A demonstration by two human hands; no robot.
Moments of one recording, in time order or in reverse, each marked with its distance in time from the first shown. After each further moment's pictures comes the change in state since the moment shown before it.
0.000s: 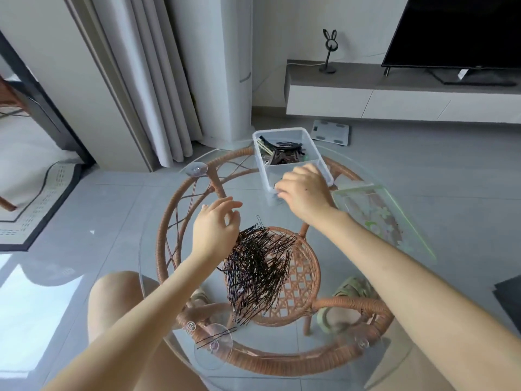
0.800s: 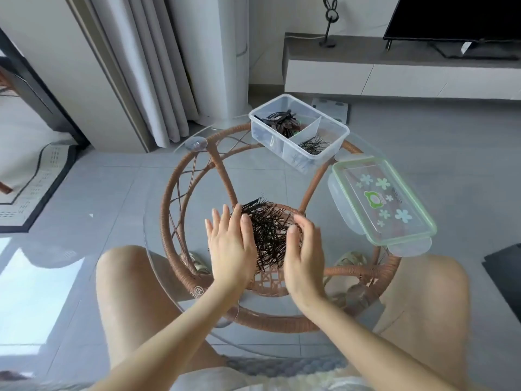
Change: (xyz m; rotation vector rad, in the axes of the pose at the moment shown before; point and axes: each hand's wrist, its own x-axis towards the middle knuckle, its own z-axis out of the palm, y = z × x) left_hand -0.081 -0.004 0.035 0.012 0.008 -0.149; right_hand -0.131 -0.123 0.013 0.787 0.293 0.844
